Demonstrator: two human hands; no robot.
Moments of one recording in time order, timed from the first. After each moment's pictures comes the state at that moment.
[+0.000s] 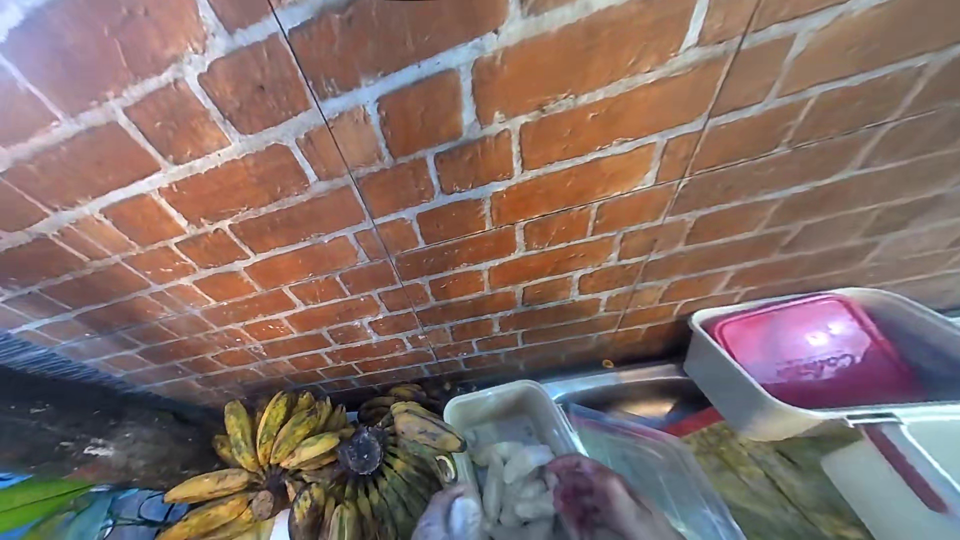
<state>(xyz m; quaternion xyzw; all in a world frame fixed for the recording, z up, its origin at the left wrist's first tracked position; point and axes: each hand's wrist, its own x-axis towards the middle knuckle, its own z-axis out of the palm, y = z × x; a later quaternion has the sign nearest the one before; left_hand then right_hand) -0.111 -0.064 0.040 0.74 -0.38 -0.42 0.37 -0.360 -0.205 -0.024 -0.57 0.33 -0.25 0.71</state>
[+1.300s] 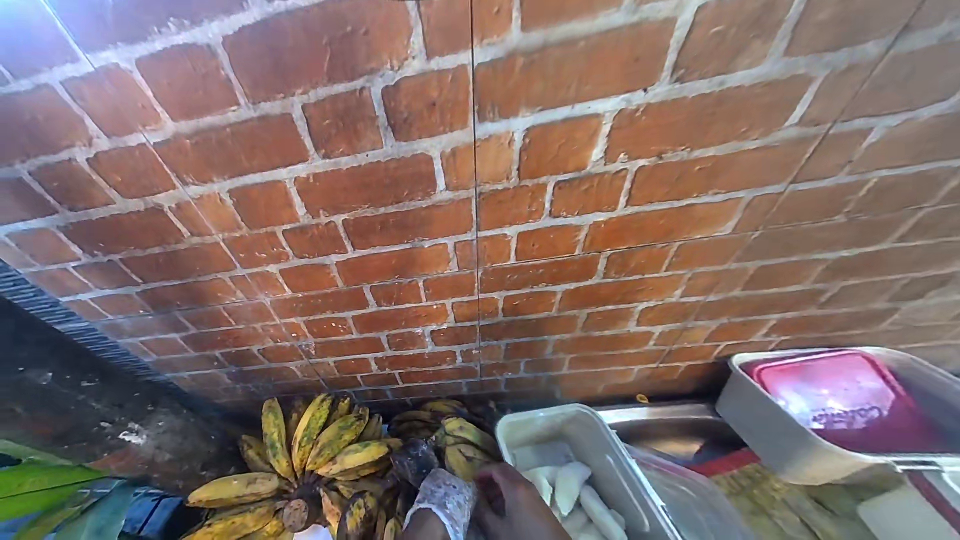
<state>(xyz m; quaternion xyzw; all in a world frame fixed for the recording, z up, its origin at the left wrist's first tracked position) 0.009 -0.121 0.029 0.71 -0.61 -0.33 -0.13 -0.149 -0.155 0.000 -0.78 0.41 -0.16 0.44</state>
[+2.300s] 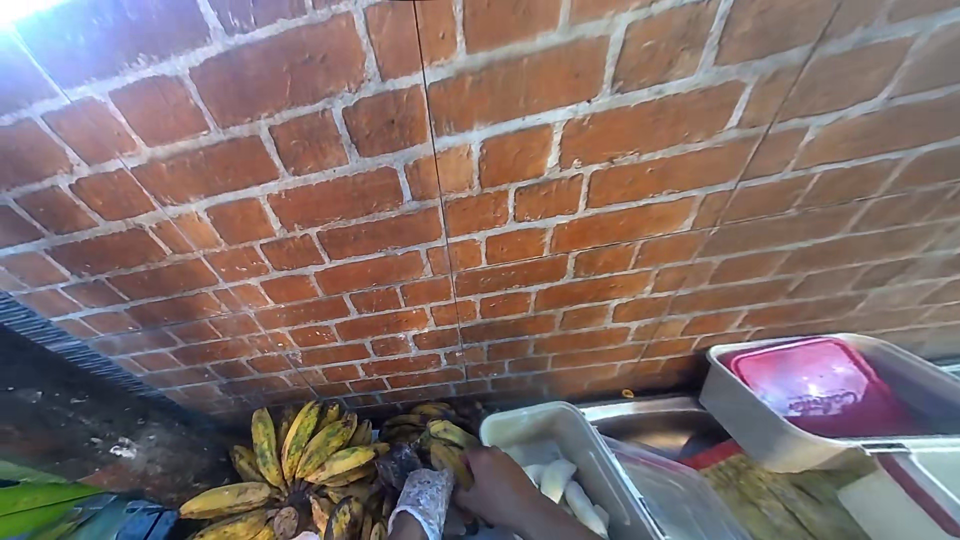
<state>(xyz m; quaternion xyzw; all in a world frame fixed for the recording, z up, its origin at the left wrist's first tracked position) 0.006 -0.123 0.013 0.81 -0.36 -0.45 0.15 -0.132 -0.194 0.036 -0.83 0.44 0.04 0.34</state>
